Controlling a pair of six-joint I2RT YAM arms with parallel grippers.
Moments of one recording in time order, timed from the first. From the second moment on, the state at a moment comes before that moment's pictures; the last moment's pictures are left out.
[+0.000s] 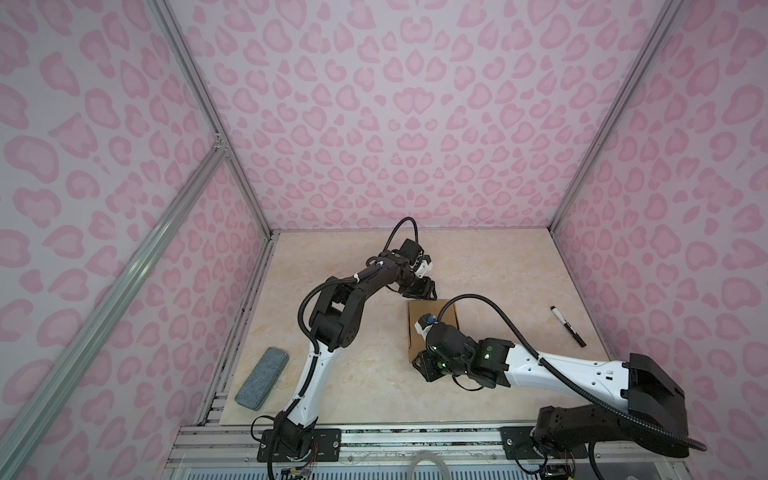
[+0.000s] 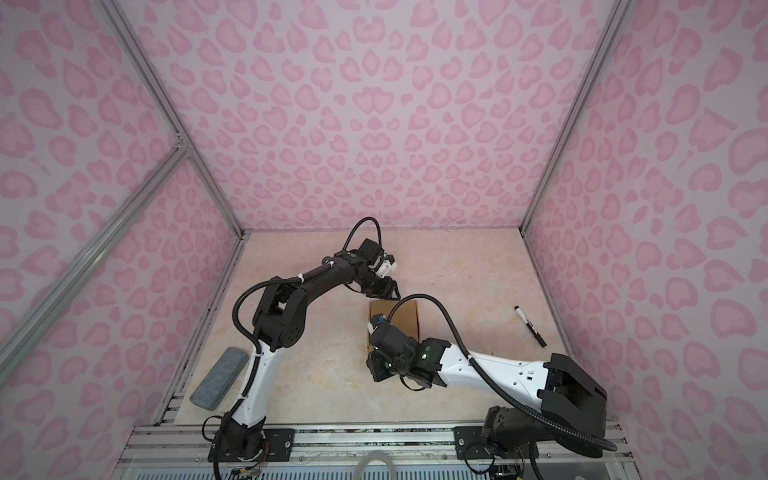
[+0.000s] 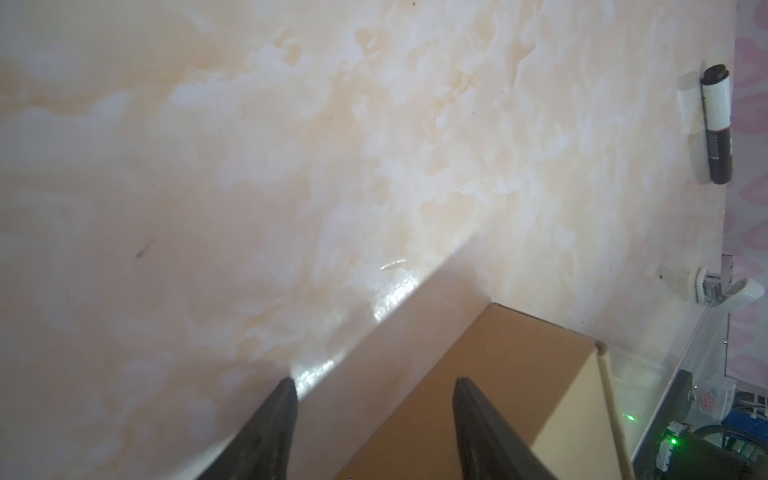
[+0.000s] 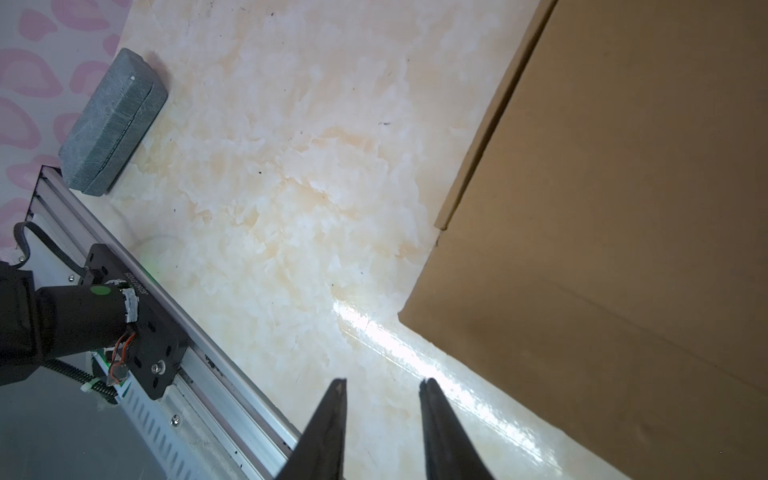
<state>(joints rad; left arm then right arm) -0.58 2.38 1.94 -0.75 0.48 -0.21 1.07 1.33 0.79 -0.38 0.01 0.68</state>
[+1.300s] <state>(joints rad) -0.60 2.41 1.94 -0.69 0.56 -0.18 0.94 1.35 0.66 -0.30 -0.01 0.68</state>
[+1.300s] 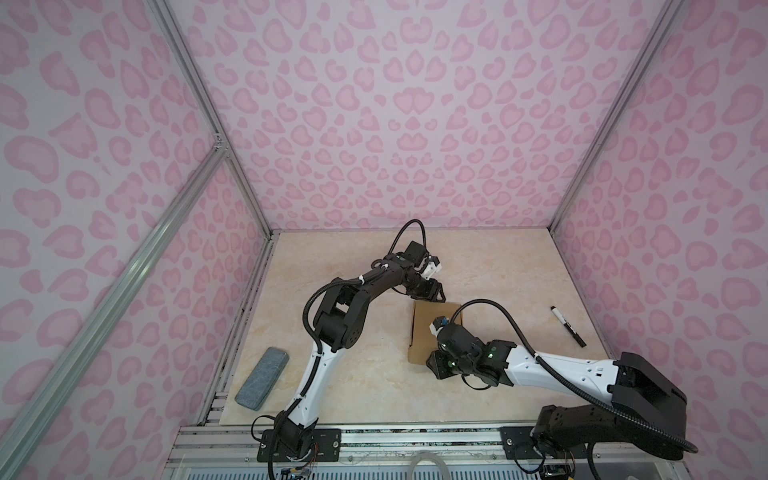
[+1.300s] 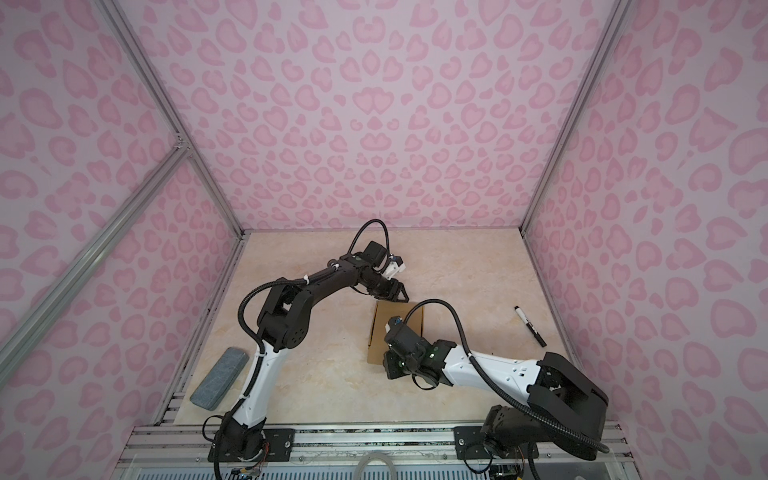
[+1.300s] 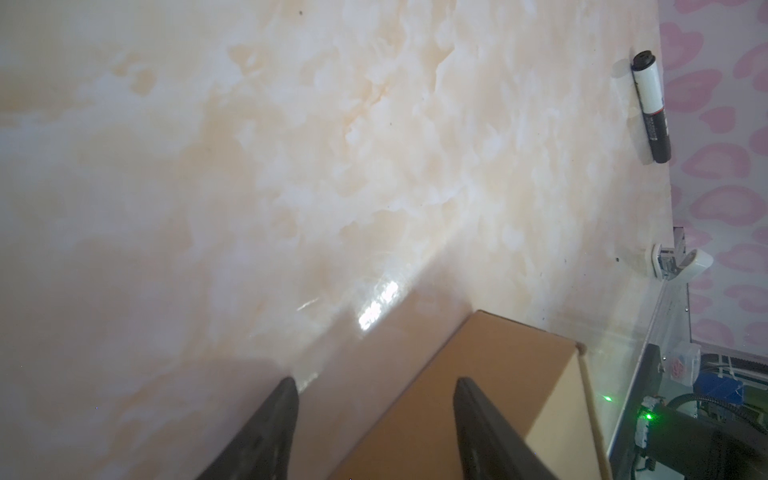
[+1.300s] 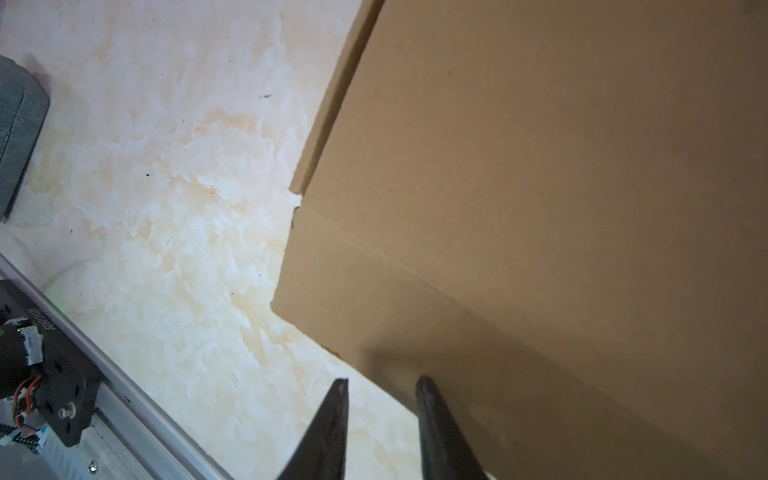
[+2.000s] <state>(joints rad) -0.60 2.39 1.91 -0.69 0.57 -0.20 0.93 1.20 0.68 -0.40 0.02 0.67</state>
